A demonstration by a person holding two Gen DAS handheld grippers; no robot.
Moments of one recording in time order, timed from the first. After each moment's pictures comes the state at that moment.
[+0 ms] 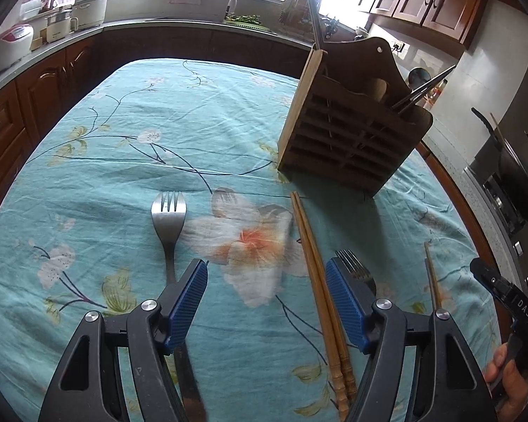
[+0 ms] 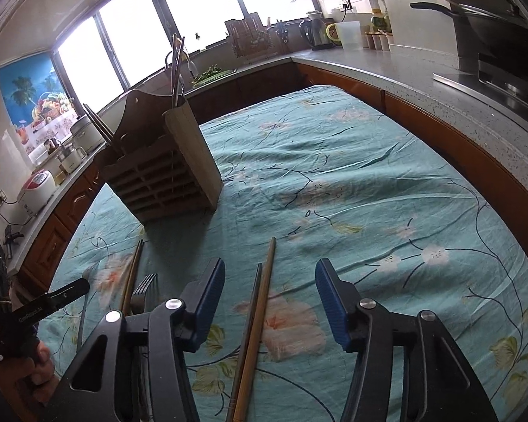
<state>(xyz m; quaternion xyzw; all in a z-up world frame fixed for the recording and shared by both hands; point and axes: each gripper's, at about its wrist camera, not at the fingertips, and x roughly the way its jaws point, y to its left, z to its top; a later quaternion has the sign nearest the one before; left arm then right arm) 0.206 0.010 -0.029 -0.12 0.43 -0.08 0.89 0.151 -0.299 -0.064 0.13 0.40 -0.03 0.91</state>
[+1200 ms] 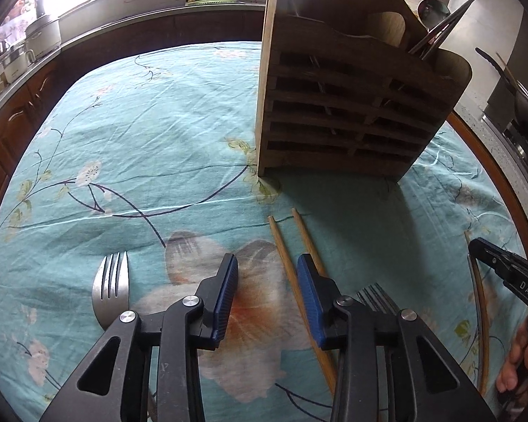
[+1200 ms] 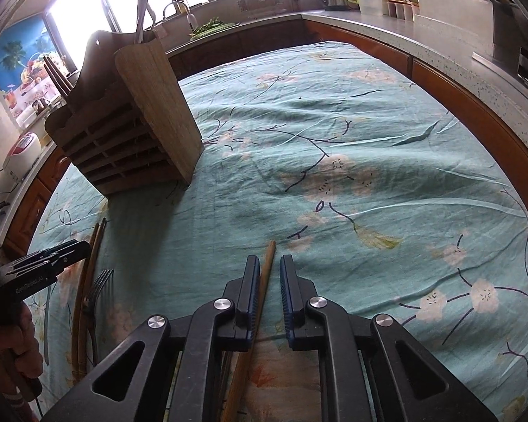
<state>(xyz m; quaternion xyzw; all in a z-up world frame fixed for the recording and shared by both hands) 0.303 -0.043 -0.067 -0.01 0.48 -0.10 0.87 0.214 -0.297 -0.110 0.09 0.48 -0.02 0.87</state>
